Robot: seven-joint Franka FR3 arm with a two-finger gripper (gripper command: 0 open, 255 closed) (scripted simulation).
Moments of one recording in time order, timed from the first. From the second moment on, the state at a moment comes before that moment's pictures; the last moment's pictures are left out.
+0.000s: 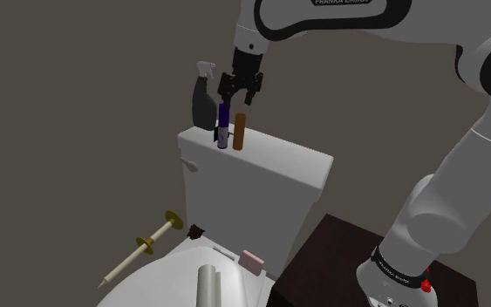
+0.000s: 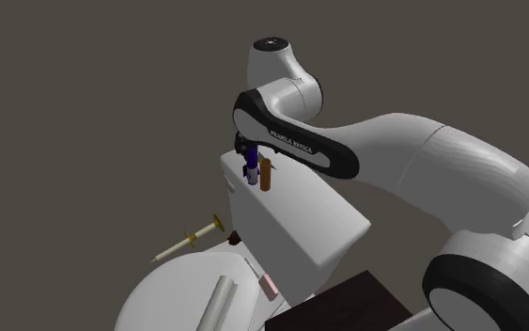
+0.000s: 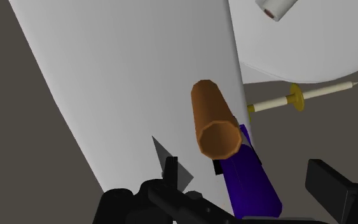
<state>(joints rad) -0.02 -0.10 0.25 -1.78 -0.01 1.84 0.29</state>
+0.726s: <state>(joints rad) -0.01 0.01 0.27 -1.73 -0.06 1.91 0.36</state>
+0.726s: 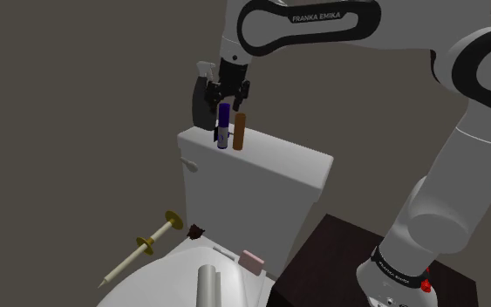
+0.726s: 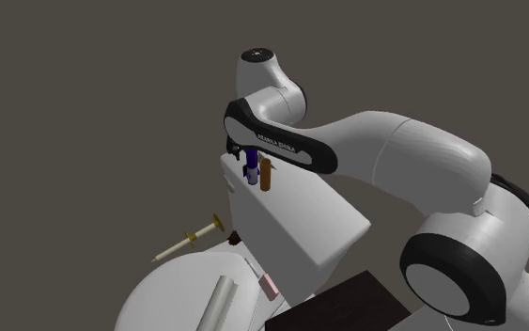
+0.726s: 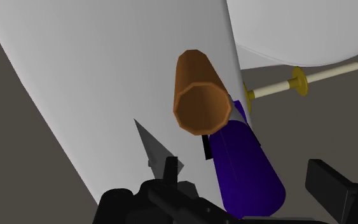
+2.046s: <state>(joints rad) -0.01 0.03 0.27 -1.61 -0.06 1.81 0.36</state>
